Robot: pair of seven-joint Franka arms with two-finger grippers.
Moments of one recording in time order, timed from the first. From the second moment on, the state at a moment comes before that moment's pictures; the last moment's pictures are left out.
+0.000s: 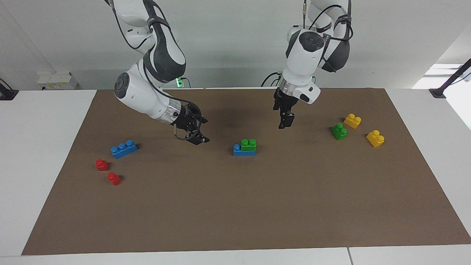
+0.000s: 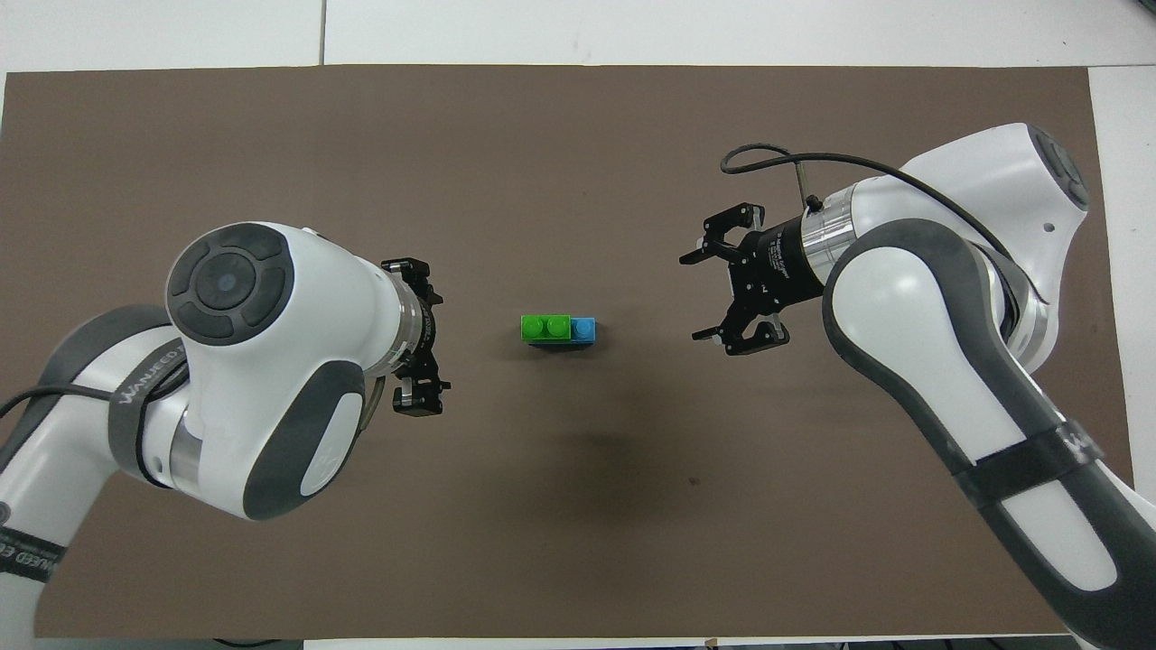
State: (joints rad) left arm -0.42 0.01 -0.08 -1.96 -0.10 2.03 -2.08; right arm 0.12 0.18 0.13 -1.86 0.67 1.99 1.45
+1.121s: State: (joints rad) left arm -0.53 0.28 -0.08 -1.85 -0.09 2.20 -2.26; right arm 0.28 0.25 0.13 -1.97 0.67 2.33 1.47
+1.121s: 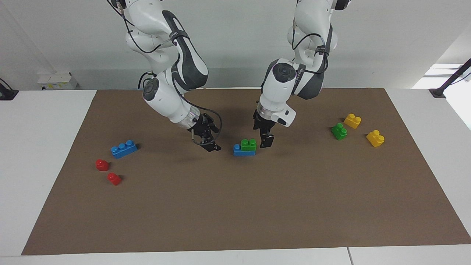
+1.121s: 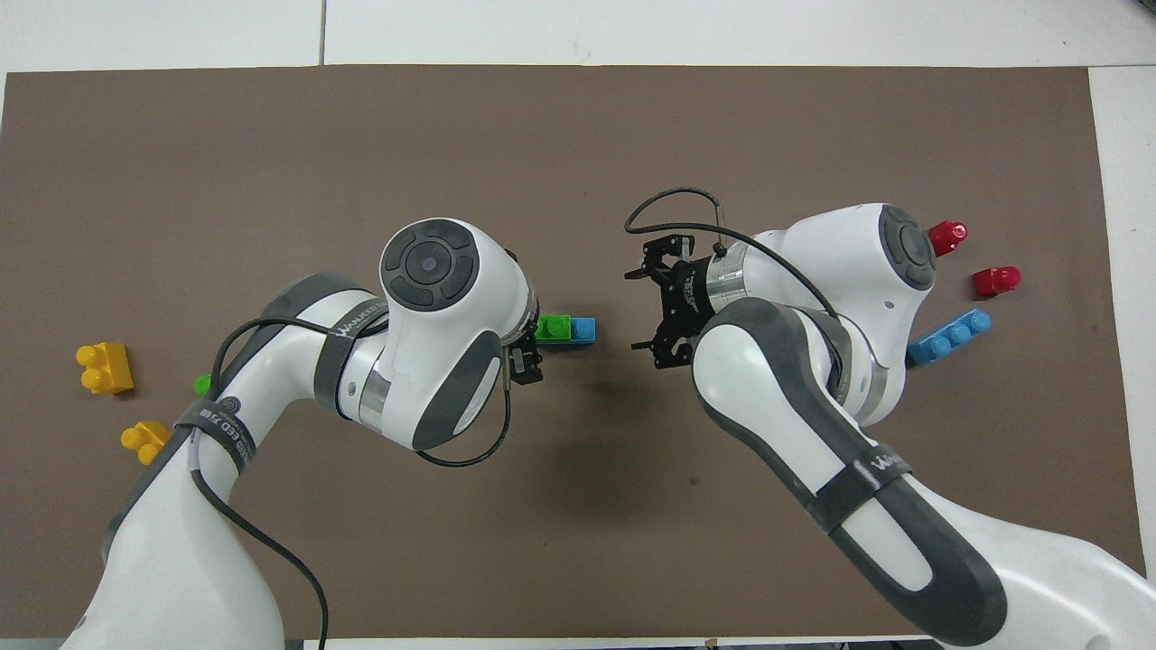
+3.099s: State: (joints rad) left arm -0.54 0.34 -0.08 -1.86 -0.08 2.24 -2.29; right arm 0.42 0.42 0.13 -2.00 0.70 2.64 1.48
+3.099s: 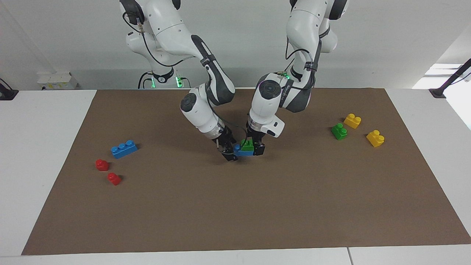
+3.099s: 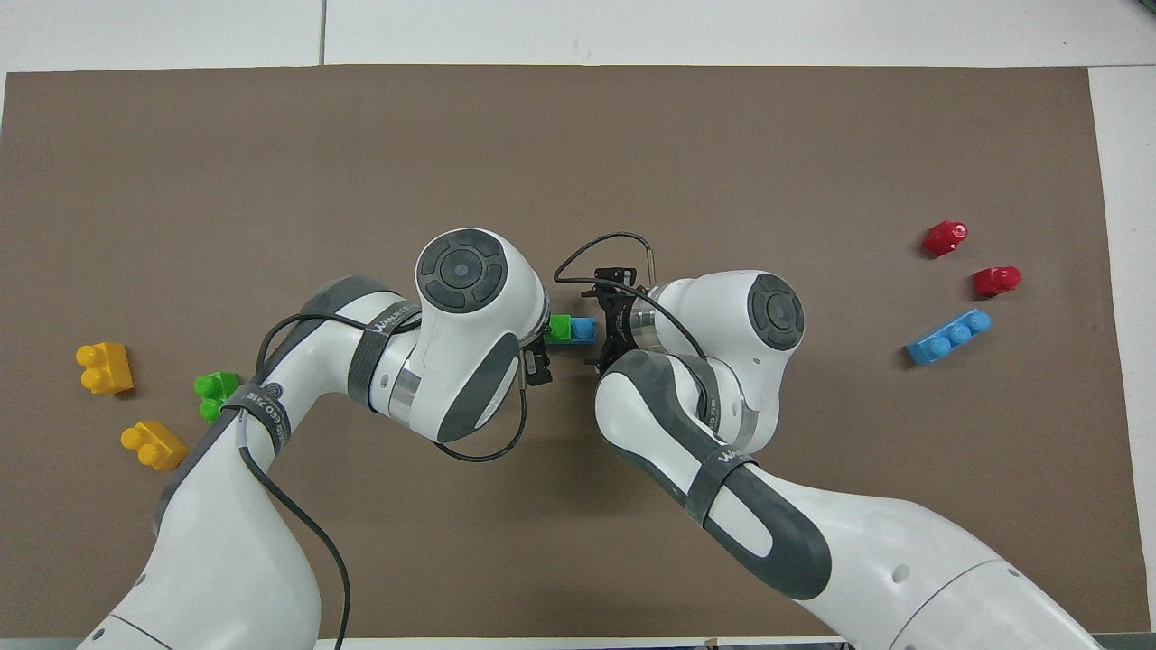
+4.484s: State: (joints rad) left arm -0.54 0.34 -0.08 -1.86 -0.08 2.24 -2.29; right arm 0.45 0.42 0.13 -2.00 0.70 2.67 1.48
